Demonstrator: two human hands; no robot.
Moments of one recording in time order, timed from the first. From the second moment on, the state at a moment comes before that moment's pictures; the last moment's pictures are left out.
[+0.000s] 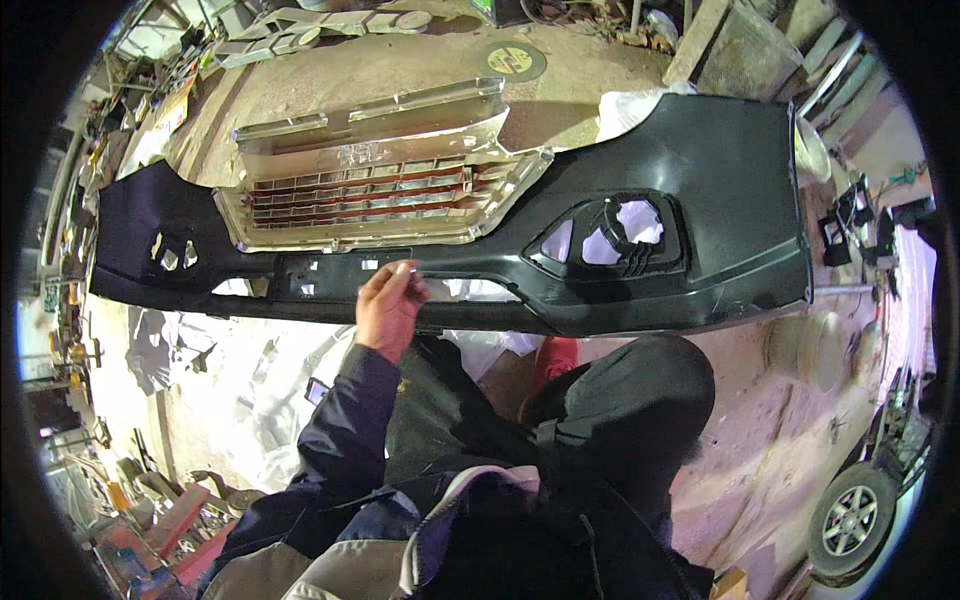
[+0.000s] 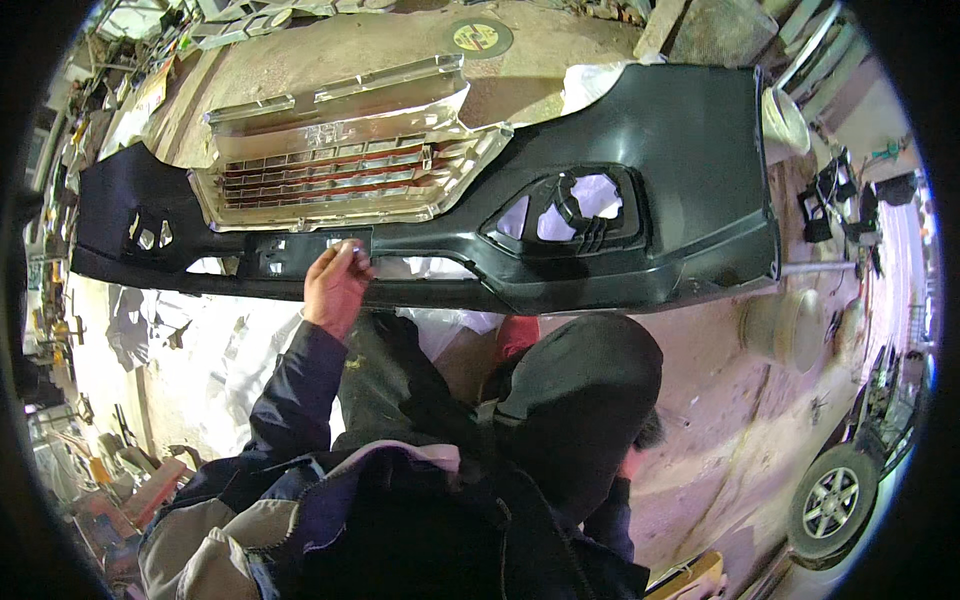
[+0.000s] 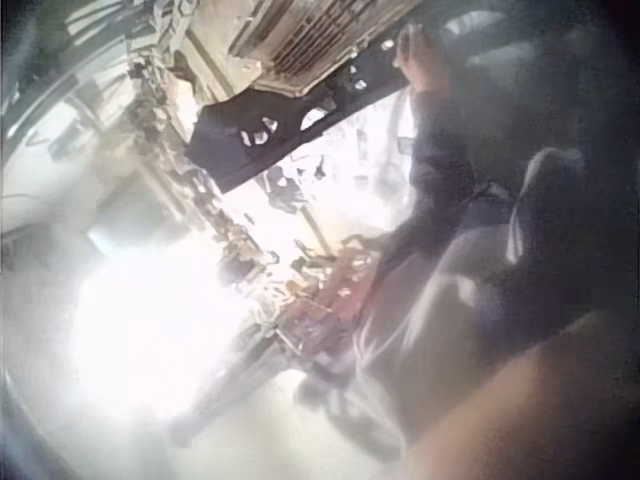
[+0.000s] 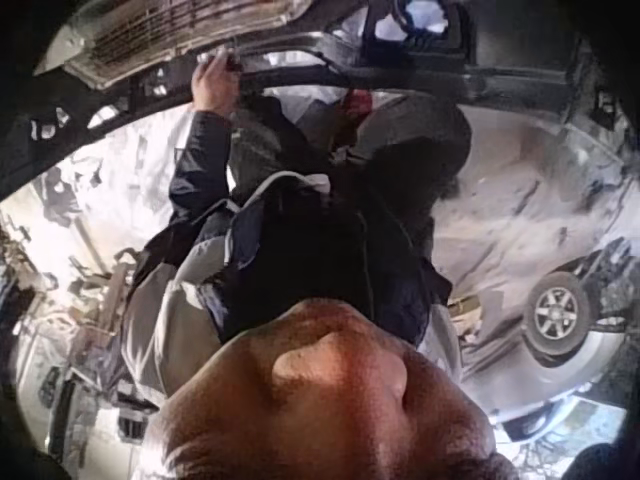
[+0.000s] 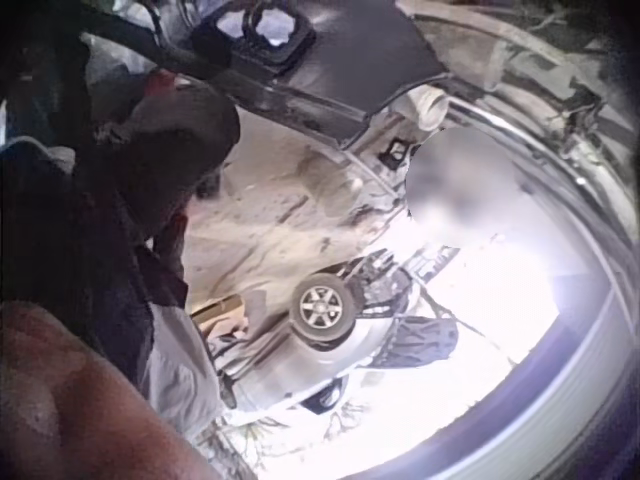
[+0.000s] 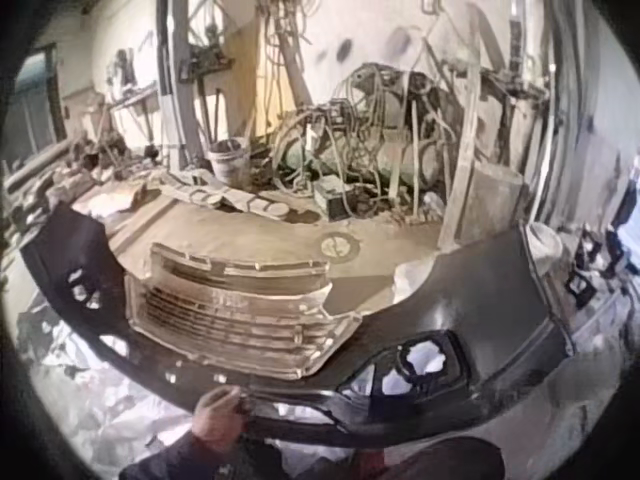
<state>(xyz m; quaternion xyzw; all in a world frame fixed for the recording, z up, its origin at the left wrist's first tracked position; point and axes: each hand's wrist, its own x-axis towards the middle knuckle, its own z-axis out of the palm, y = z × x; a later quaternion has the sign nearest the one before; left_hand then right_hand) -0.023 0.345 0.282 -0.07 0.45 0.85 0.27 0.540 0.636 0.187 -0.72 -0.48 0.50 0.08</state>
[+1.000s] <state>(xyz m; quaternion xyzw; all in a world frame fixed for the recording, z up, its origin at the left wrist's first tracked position) 0.006 0.333 0.420 0.09 0.15 0.95 0.26 0.171 0.594 0.537 -0.10 -0.80 0.57 -0.16</state>
